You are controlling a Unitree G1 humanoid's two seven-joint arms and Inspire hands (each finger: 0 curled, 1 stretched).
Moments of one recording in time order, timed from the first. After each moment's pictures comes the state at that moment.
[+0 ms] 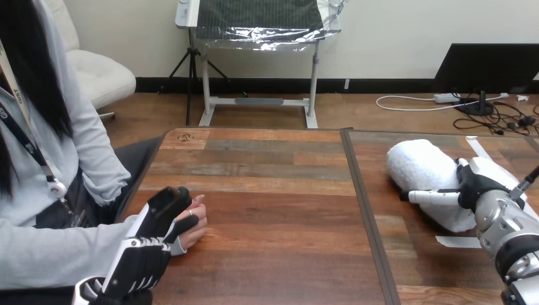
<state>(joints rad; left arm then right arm) 0.56 0.16 -0.14 0.13 -0.24 -1.30 -0.28 -0.84 -0.43 0.23 1.40 -0.55 0.11 -0.07</state>
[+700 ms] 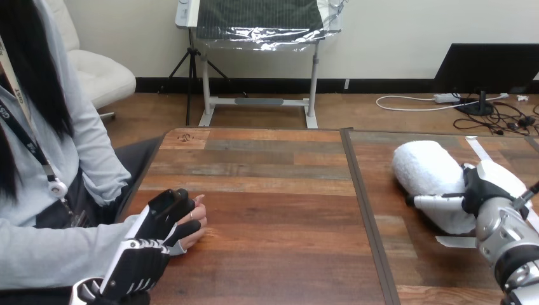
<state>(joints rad) 0.57 0.18 -0.14 0.11 -0.23 -1.29 -0.27 -0.80 -0.42 0.20 1.40 -0.53 0.10 -0.18</state>
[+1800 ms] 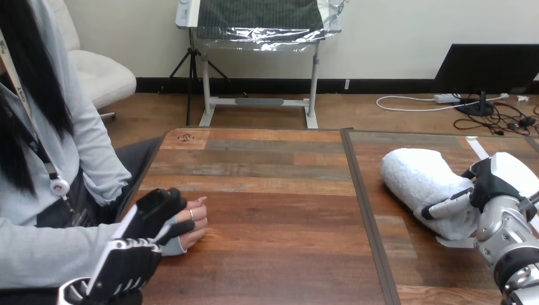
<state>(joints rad) 0.57 0.20 -0.16 0.11 -0.27 -1.32 -0.26 -0.79 -0.42 0.16 1.39 -0.49 0.09 -0.31</state>
